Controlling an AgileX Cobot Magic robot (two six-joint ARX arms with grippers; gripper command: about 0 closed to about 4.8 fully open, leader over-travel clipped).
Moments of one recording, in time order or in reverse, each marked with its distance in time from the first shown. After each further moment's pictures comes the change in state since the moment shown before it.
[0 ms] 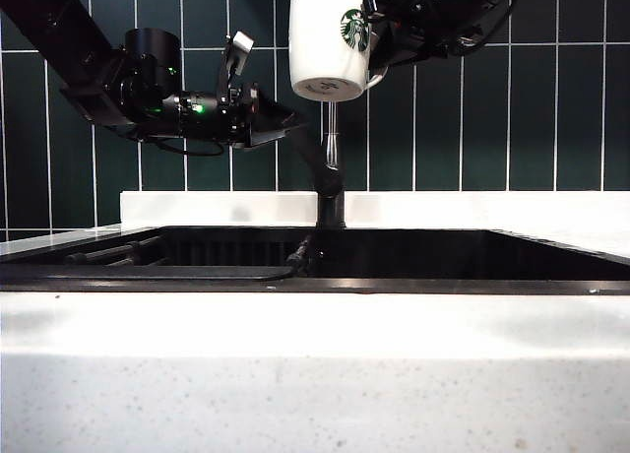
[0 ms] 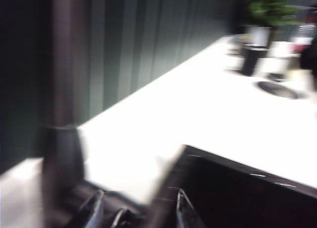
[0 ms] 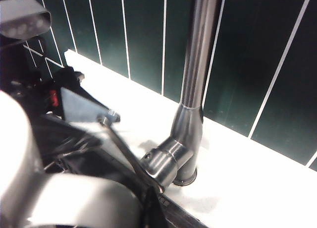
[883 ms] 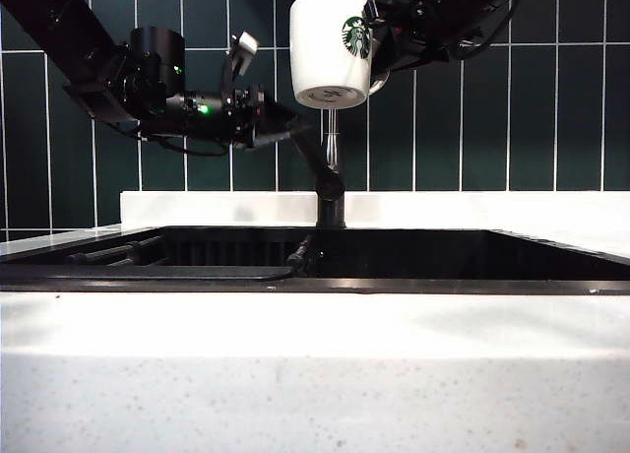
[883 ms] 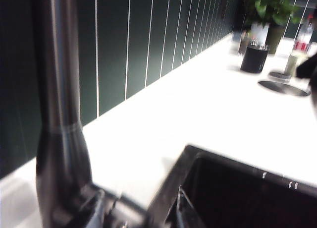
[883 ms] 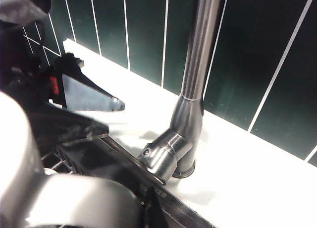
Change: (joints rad) left arm -0.006 -0.003 0.004 -0.052 -0.076 0.070; right arm 0.000 0.000 0.000 -0.025 0.001 -0.029
